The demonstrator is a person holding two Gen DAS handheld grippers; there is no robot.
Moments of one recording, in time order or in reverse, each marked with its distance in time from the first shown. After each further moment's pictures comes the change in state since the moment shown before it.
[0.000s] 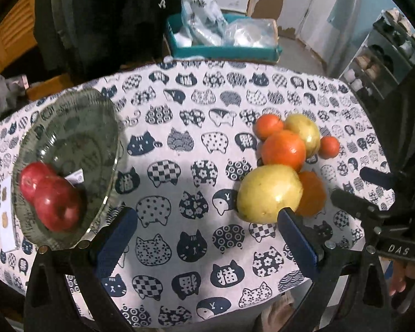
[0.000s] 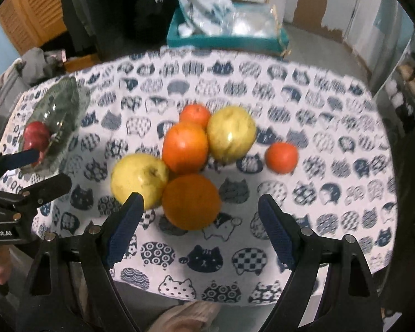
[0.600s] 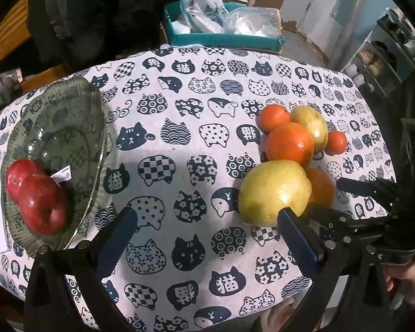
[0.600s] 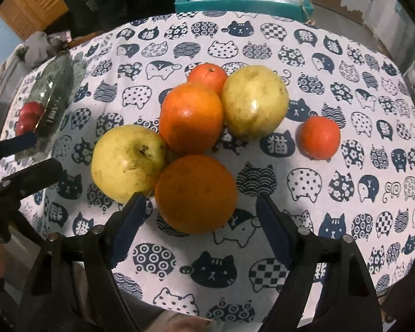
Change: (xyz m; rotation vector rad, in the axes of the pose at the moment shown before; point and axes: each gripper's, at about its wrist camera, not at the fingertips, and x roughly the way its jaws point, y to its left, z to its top) left arm 0.020 0.001 0.005 -0.004 0.046 -0.022; right arm 0.051 -0.005 -0.002 -0.021 0.116 0.090
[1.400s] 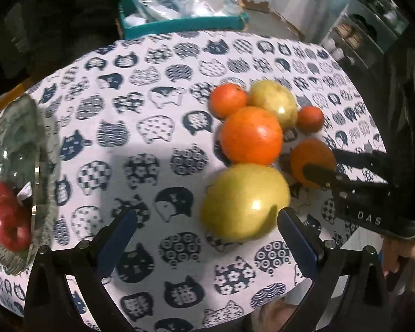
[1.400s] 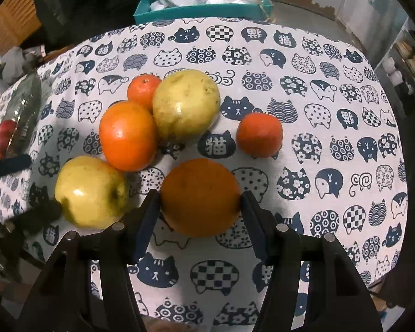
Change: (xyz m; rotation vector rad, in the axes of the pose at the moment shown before) left arm 0.029 -0.056 0.002 0.130 0.070 -0.068; right arm -0.009 -0.044 -0.003 0.085 -0.044 -0.115
